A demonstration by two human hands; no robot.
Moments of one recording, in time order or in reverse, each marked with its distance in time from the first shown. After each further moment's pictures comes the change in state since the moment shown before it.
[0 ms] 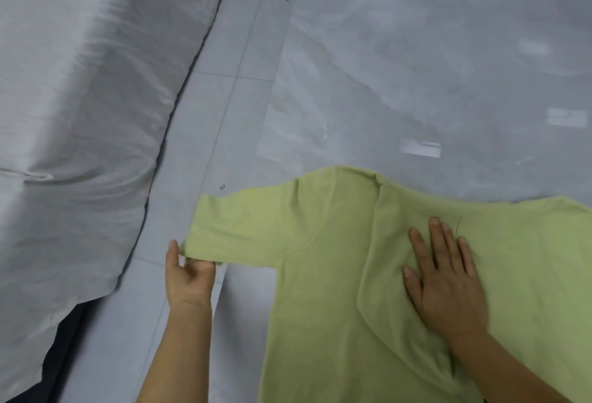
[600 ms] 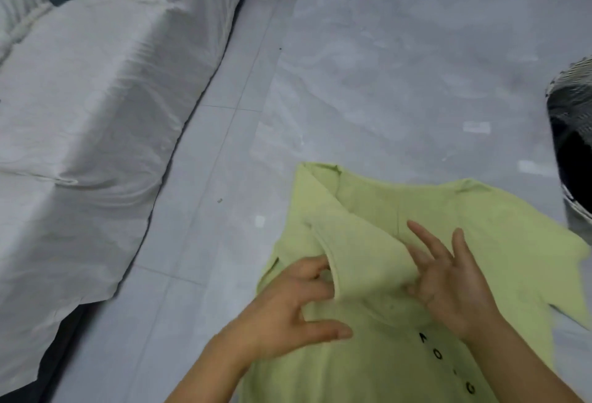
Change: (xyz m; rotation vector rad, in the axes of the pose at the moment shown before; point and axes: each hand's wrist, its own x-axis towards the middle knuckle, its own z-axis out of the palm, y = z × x) left_hand -0.218 -0.087 0.039 1.670 -1.412 0.589; right_hand -0.070 0.026 -0.105 2.188 -0.410 0.576
